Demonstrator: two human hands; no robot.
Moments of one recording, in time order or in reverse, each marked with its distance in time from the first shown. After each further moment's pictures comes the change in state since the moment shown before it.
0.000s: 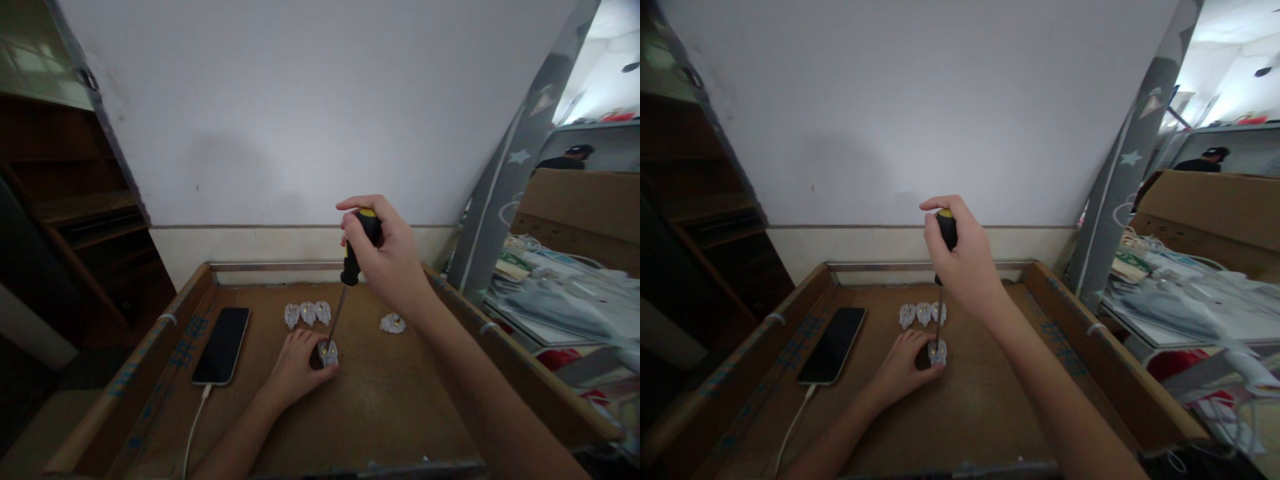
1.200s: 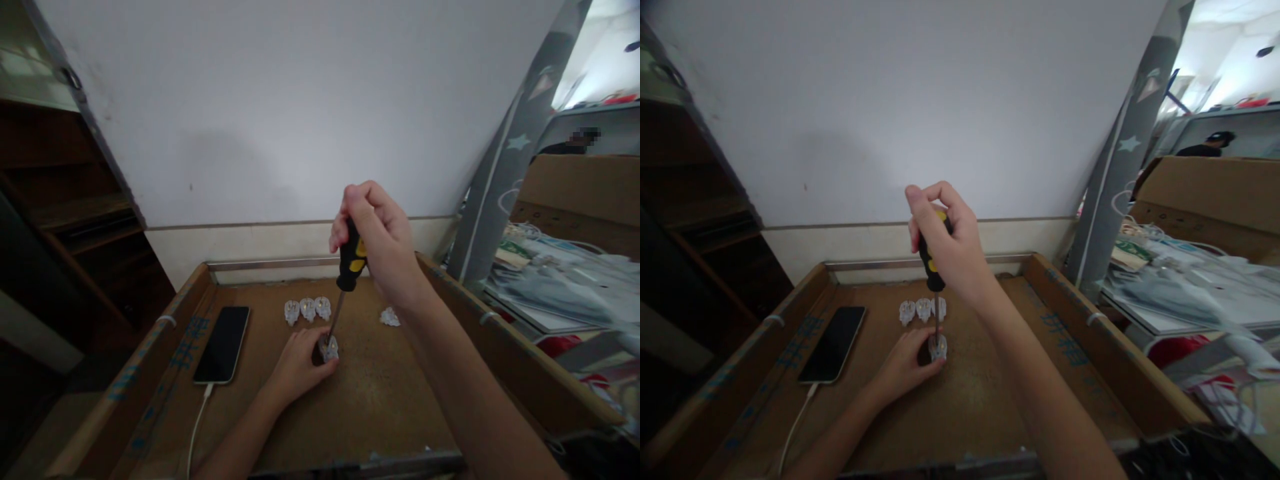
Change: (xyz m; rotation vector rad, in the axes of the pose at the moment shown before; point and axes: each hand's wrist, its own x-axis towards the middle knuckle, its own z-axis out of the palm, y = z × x) left_hand -0.001 0.003 -0.002 -0.104 -0.024 0.010; right_hand 0.006 -0.014 0.000 0.471 -0.096 0.150
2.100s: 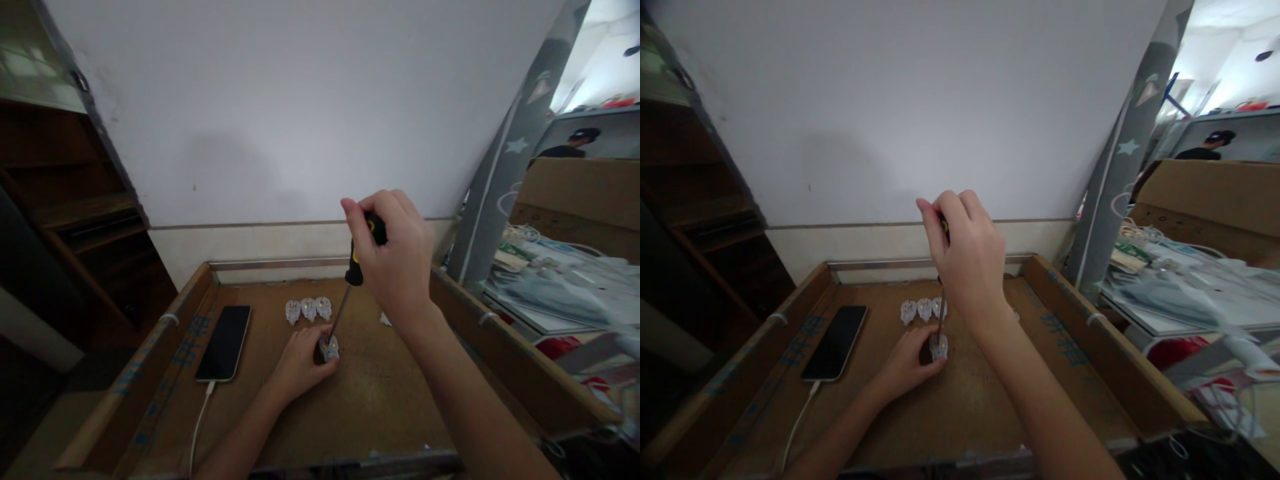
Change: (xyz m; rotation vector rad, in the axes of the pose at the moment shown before) left_hand 0.000 0.000 0.002 0.027 0.019 0.014; right_hand -0.008 0.003 -0.001 -0.818 0.313 -0.310
